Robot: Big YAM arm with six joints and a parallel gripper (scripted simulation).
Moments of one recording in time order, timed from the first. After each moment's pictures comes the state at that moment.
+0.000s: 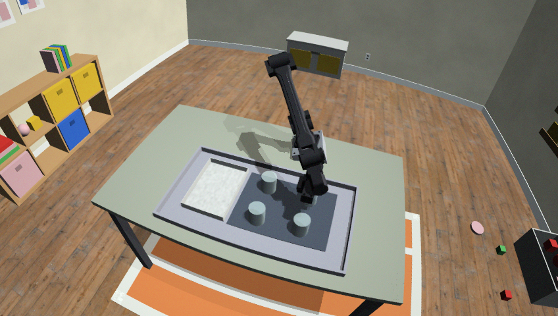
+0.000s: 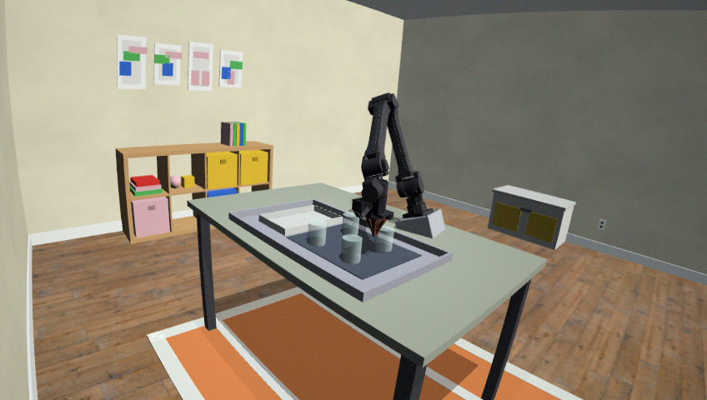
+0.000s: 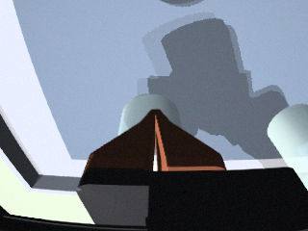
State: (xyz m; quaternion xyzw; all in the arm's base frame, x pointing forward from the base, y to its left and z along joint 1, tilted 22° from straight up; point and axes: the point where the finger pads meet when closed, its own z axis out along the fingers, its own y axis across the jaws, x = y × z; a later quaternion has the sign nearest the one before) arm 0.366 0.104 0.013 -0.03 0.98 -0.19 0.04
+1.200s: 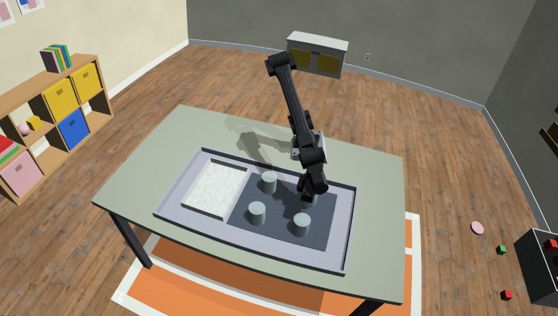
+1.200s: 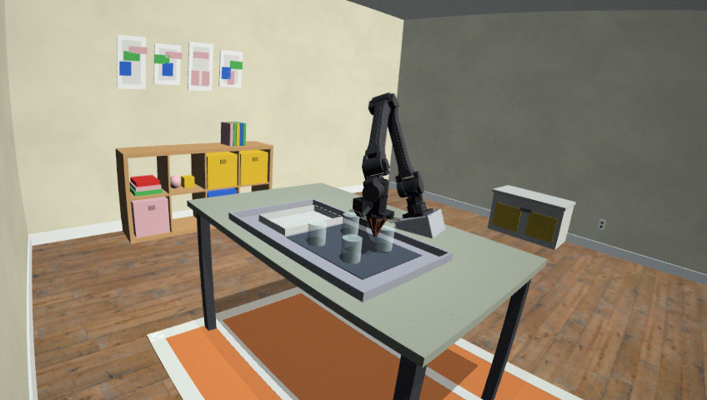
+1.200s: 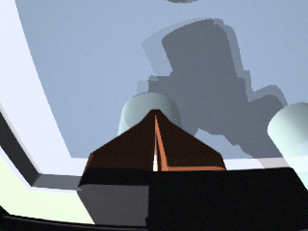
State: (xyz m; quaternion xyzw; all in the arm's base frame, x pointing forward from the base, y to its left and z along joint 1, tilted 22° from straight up) arm 0.363 0.105 0.014 -0.03 0.98 -0.19 0.04
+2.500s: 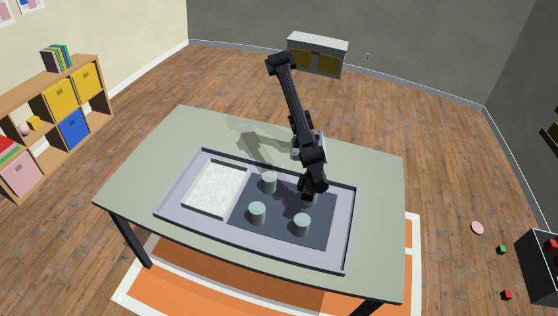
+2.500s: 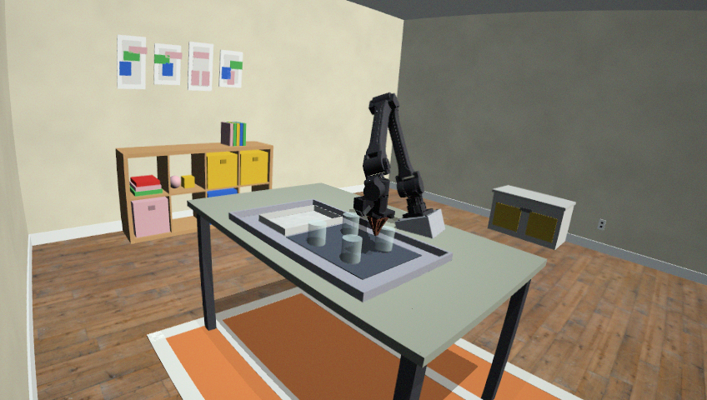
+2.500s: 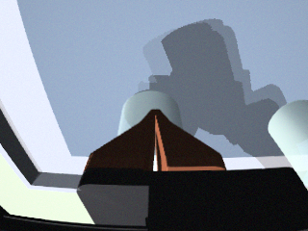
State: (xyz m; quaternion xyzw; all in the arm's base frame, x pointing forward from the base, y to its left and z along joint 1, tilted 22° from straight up) arm 0.360 0.105 0.015 -0.03 0.98 -0.19 0.04
